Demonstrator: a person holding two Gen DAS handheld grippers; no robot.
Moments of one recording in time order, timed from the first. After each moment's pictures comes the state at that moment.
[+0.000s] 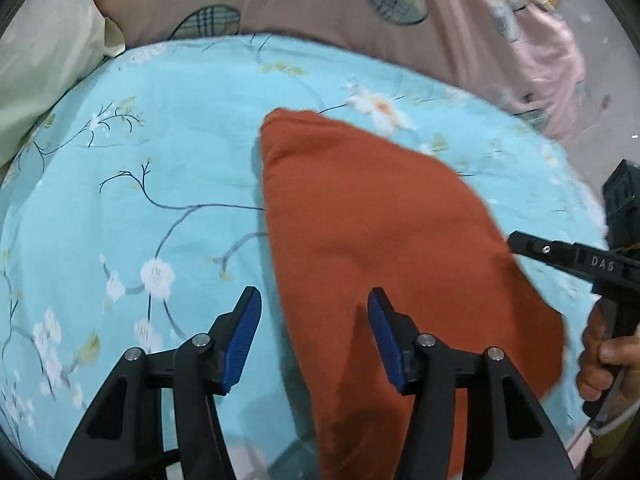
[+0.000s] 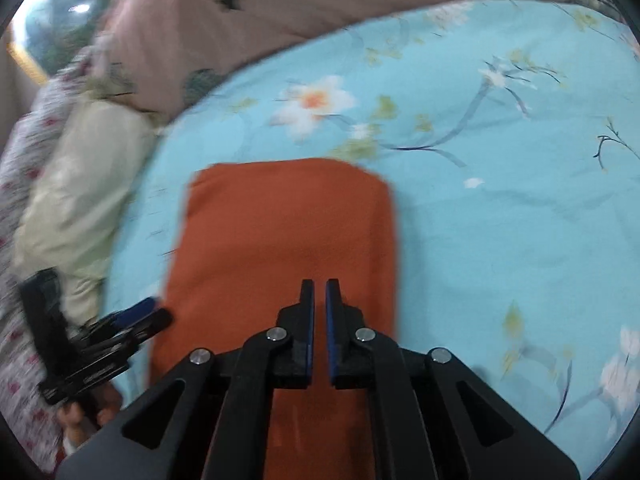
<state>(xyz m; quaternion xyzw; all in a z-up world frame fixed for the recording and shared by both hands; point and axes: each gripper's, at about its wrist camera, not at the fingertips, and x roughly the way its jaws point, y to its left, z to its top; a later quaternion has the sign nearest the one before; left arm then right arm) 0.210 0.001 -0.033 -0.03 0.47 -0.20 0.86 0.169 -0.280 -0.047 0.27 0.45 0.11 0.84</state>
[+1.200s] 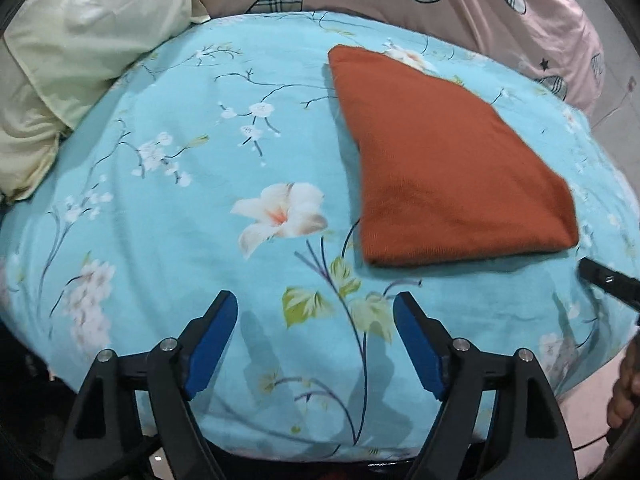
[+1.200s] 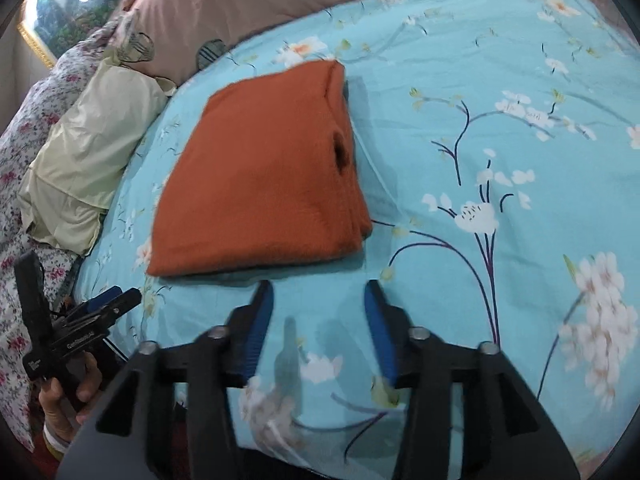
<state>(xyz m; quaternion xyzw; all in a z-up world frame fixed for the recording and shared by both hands) 0.046 0.035 -0.050 0.01 0.49 -0.08 0.87 -0.012 -0.254 -0.061 0.24 0.45 0.05 0.86</state>
